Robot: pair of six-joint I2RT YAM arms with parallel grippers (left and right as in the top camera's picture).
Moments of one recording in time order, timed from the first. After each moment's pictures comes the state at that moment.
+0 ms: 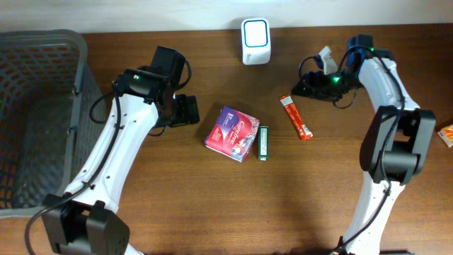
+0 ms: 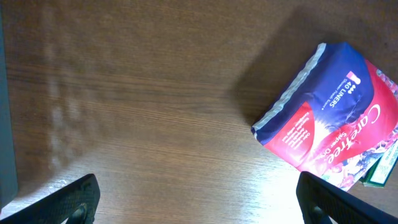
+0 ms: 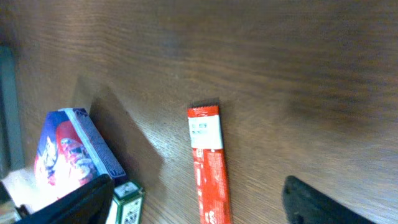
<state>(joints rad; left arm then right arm) -0.29 1.73 1.62 -1.23 -0.08 -0.45 -0.14 2.29 1.85 -1.01 -0.68 -0.19</state>
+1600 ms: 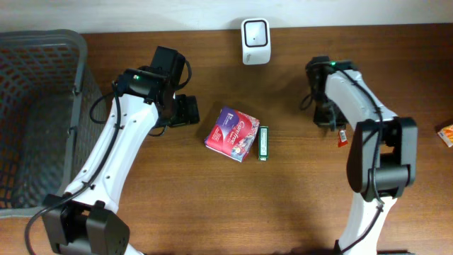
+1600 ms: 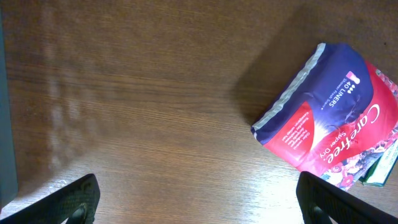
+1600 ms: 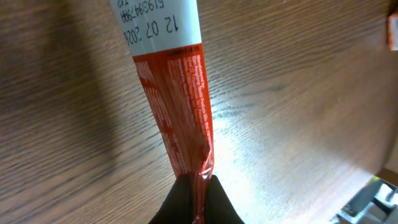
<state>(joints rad) -0.29 1.73 1.62 -1.23 -0.08 -0.45 0.09 2.12 1.61 -1.22 0.51 0.43</state>
